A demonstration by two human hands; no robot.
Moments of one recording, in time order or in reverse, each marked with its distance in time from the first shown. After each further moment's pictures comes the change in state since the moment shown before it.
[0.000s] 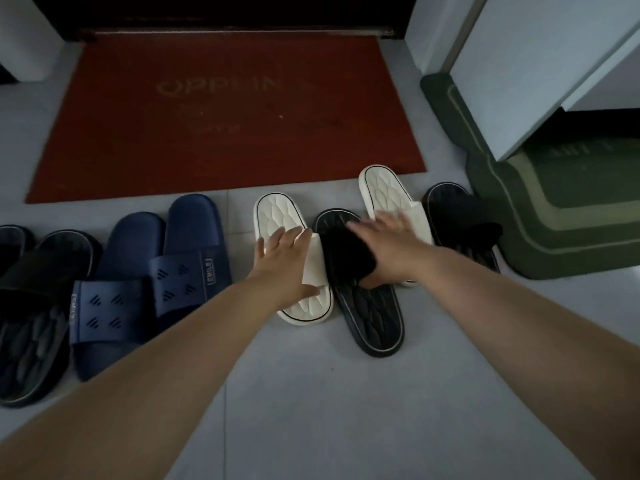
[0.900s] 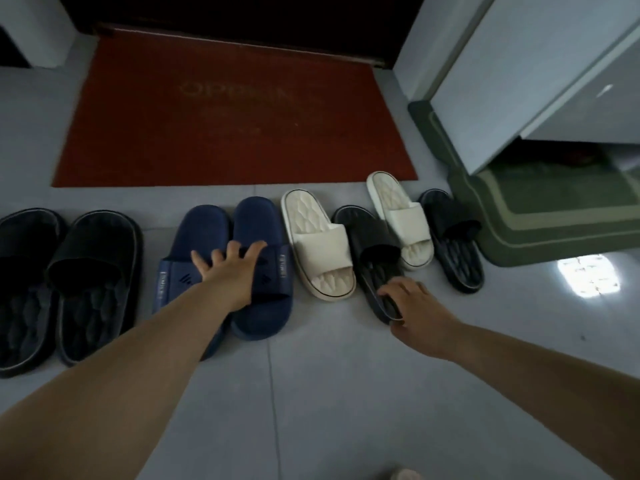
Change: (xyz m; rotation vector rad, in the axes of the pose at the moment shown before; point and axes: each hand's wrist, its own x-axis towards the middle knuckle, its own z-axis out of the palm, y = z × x) left_hand -0.065 -0.121 0.004 0.087 -0.028 -0.188; right_hand -0.127 -0.093 0.038 0.207 0.017 0.142
